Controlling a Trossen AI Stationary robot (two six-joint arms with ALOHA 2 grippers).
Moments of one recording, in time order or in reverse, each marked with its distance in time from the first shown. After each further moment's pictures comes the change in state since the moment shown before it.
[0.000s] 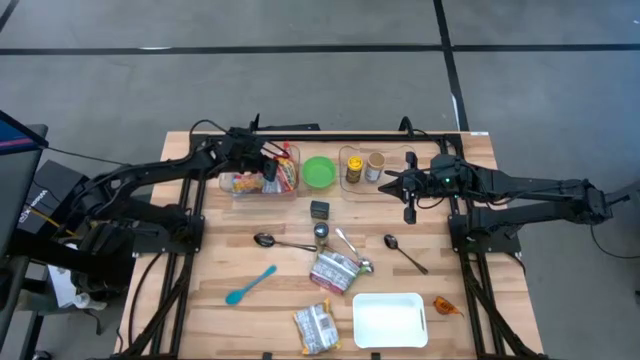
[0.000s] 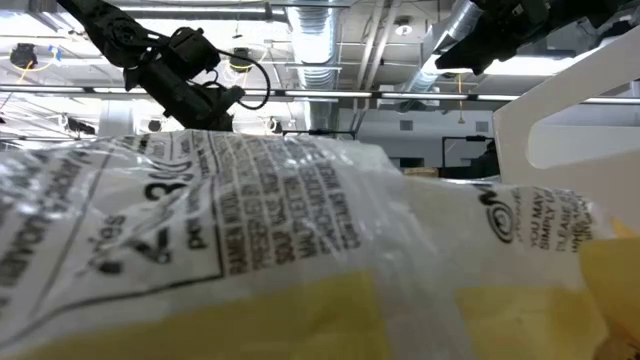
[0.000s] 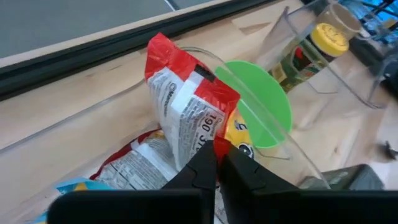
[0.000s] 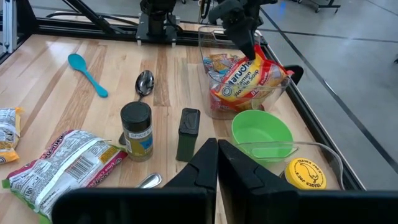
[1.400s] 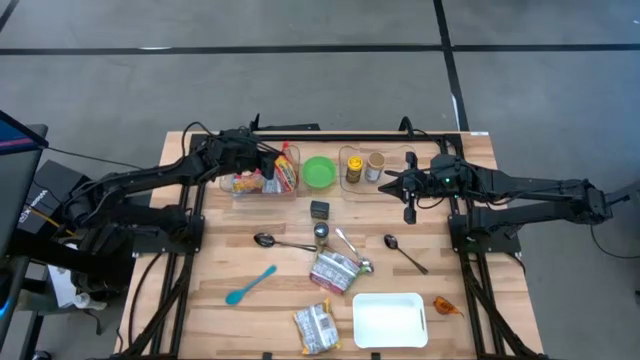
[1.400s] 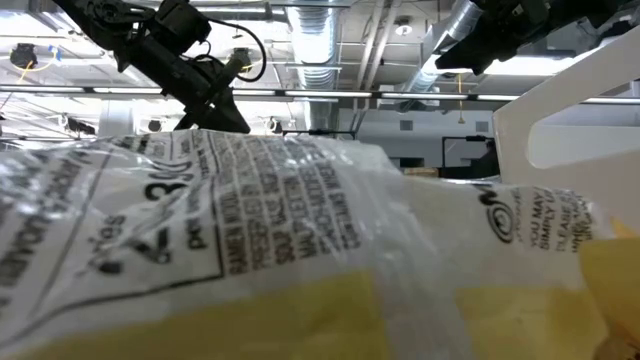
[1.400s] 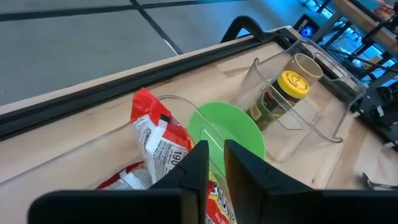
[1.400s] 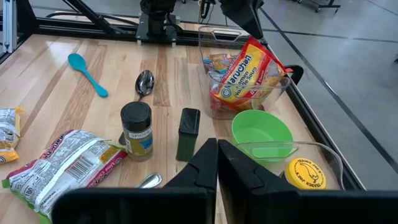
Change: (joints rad) left arm -0.077 -0.124 0.000 0.025 -0.141 -0.056; right arm 0.000 0.000 0.000 0.000 0.000 0.000
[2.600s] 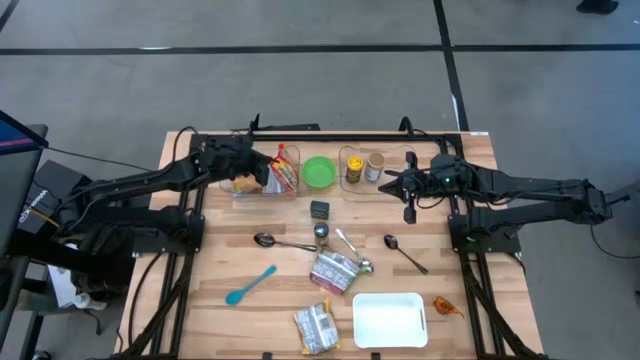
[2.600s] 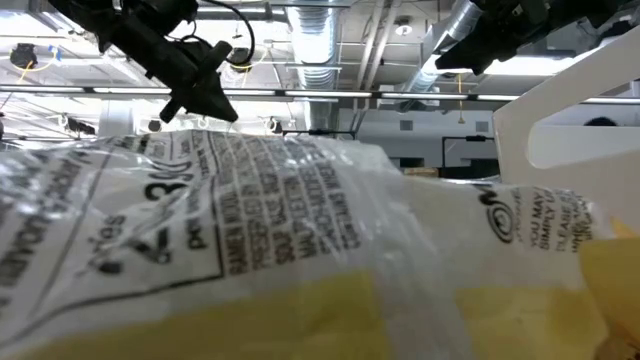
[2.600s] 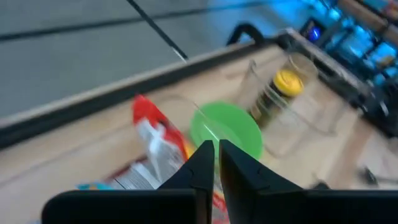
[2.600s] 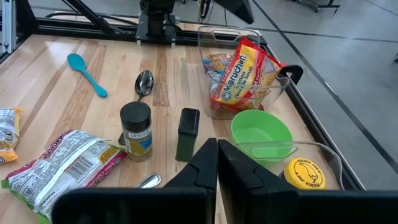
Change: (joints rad) left arm -0.086 -0.133 0.000 -0.117 -0.129 0.004; right arm -0.002 0.000 0.000 0.000 0.000 0.000
